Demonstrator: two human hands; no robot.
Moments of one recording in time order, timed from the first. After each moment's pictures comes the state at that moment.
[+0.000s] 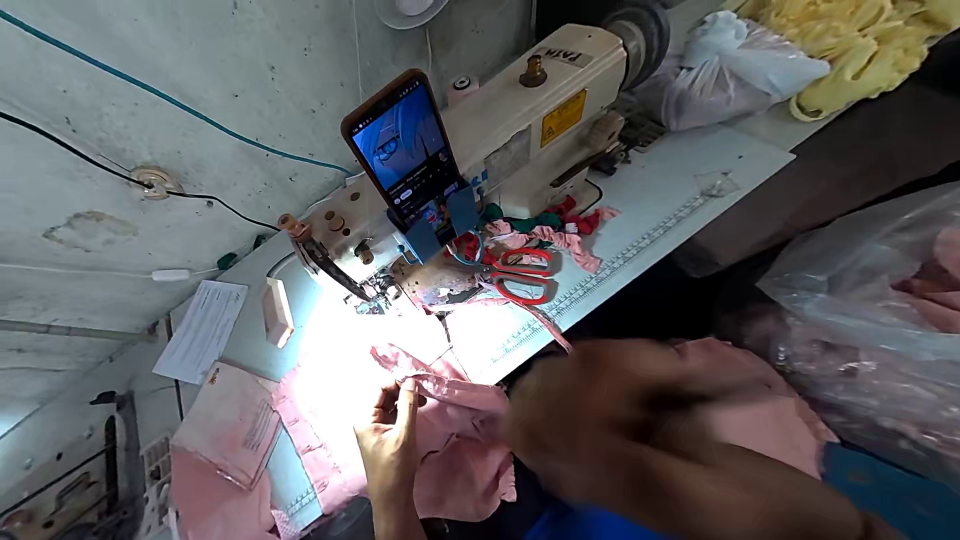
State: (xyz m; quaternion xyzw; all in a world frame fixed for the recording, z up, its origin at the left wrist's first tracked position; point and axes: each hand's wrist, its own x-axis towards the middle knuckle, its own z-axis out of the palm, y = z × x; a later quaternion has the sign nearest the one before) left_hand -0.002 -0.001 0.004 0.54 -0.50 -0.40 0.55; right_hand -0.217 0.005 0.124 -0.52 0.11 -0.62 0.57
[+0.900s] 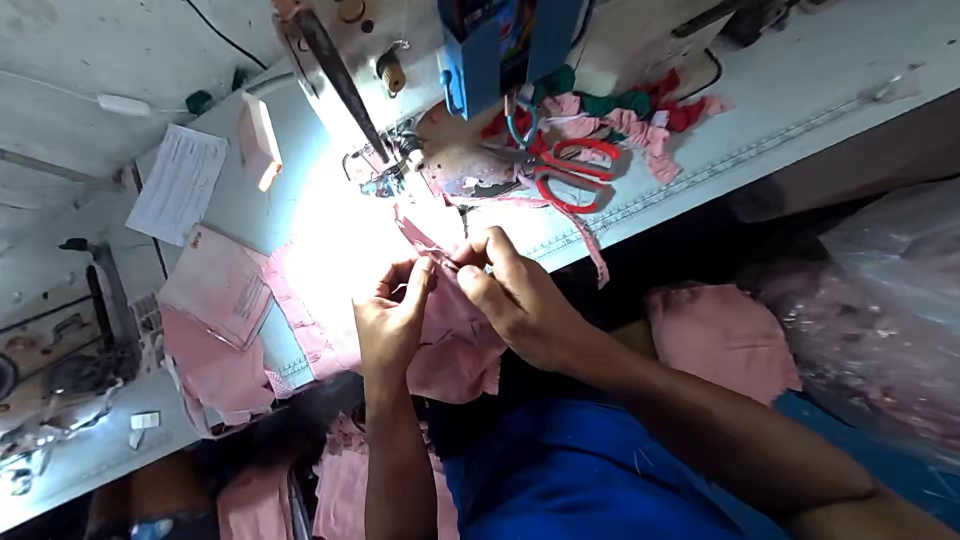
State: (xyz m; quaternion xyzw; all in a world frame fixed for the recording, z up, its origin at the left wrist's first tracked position) left_hand -0.003 -0.007 0.019 0.56 -0.53 -0.41 0.49; right_hand -0.180 -0.012 0.029 -0.66 0.47 -0.37 0.46
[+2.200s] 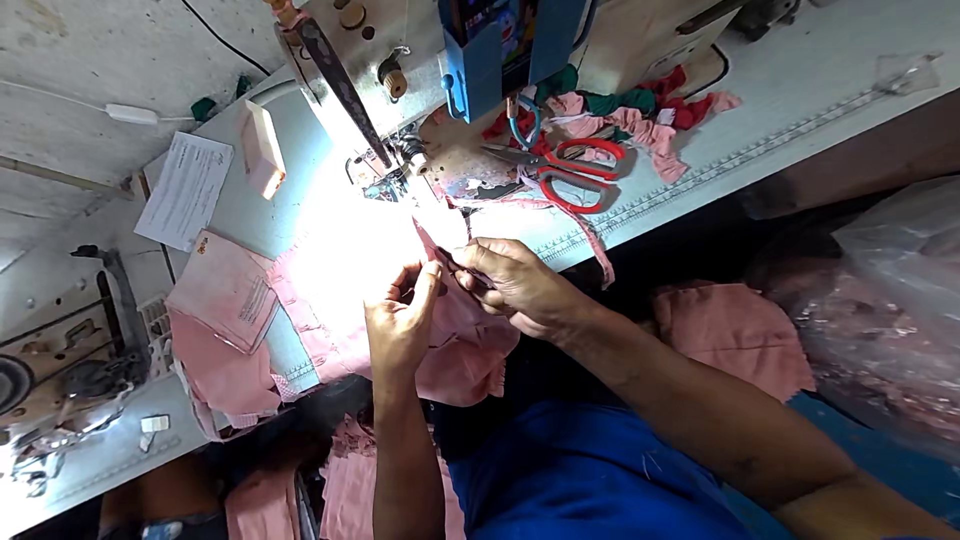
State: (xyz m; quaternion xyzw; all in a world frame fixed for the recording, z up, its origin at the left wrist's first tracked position) left_hand -0.005 -0.008 0.011 0.54 -0.54 -0.42 0.49; right_hand -0.172 -0.032 0.012 -0.33 0.40 -0.38 0.76
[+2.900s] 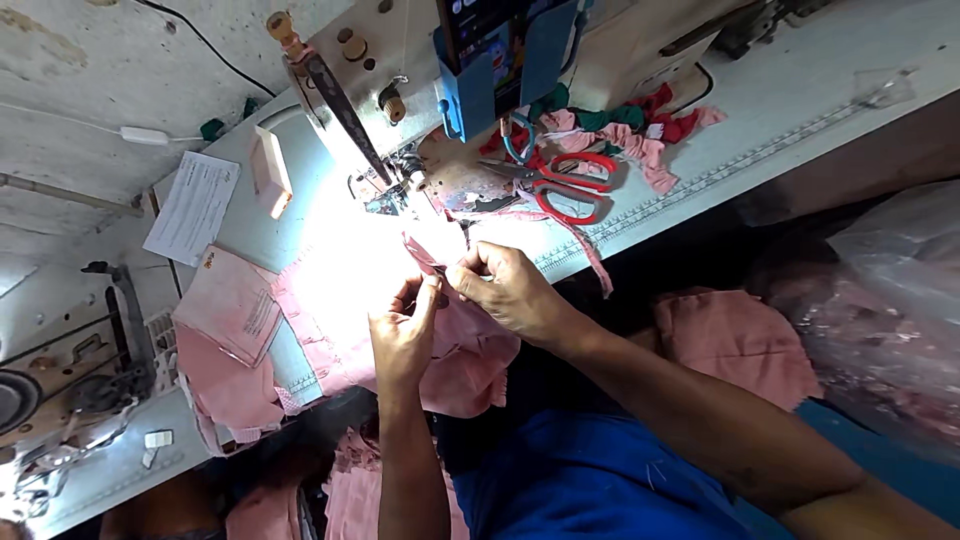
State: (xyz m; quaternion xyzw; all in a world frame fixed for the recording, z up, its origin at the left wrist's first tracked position) left_hand -0.007 -0.009 0.009 0.56 -0.52 -0.43 0.49; right_hand -0.172 -0.035 0.011 -0.53 0.50 -0.38 0.57
